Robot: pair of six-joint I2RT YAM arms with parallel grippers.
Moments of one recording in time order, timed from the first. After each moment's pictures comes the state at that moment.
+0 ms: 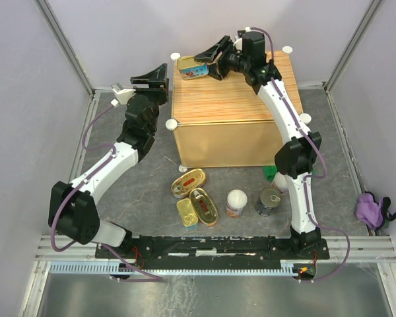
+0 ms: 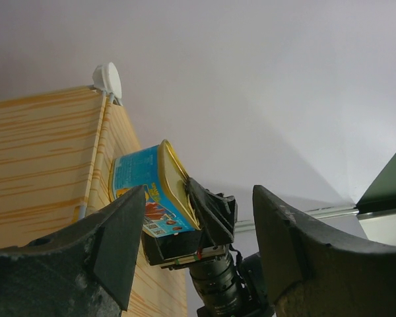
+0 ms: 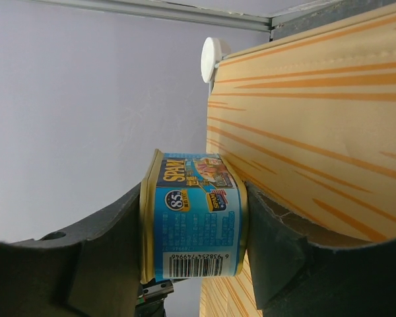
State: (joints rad) left arm -0.43 1.42 1.12 0.49 -0.44 -1.43; right arm 0.36 2.31 2.52 -0.43 -0.54 1.21
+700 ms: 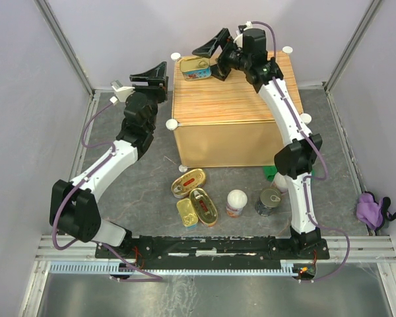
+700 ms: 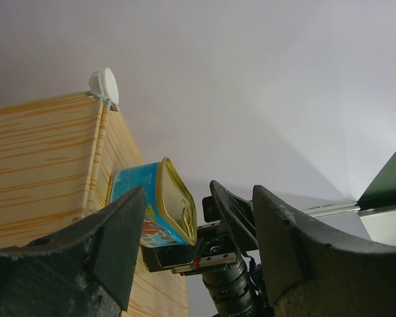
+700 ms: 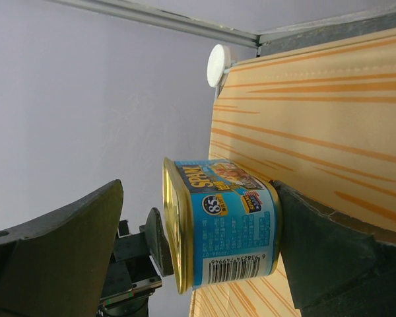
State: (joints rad) left arm -0.41 1.45 1.13 0.50 -0.40 -1.42; right arm 0.37 2.31 2.58 -0.49 -0.48 1.10
